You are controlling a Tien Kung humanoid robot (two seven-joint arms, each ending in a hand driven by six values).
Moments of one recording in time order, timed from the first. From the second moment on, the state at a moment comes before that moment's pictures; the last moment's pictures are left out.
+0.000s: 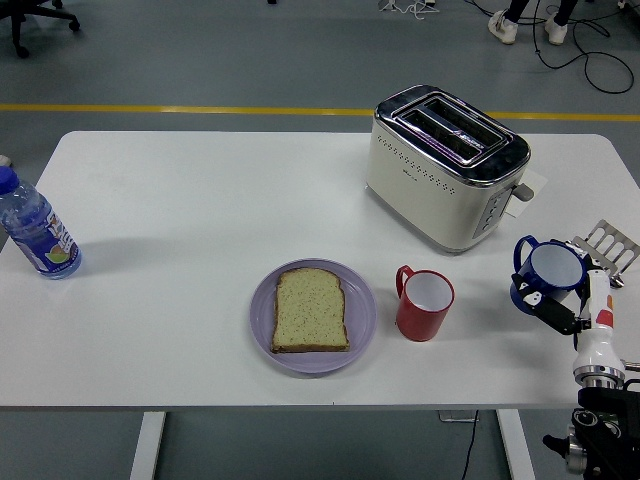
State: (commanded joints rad) left arm -0.09 0.03 -0.20 -0.20 0.47 0.07 0.05; right arm 0.08 -0.14 1.17 1.15 -1.18 -0.59 0.41
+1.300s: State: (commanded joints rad) left arm -0.07 0.03 -0.18 -0.20 0.45 0.07 0.05; right arm 0.14 -0.12 1.14 0.95 -1.18 -0.46 0.44
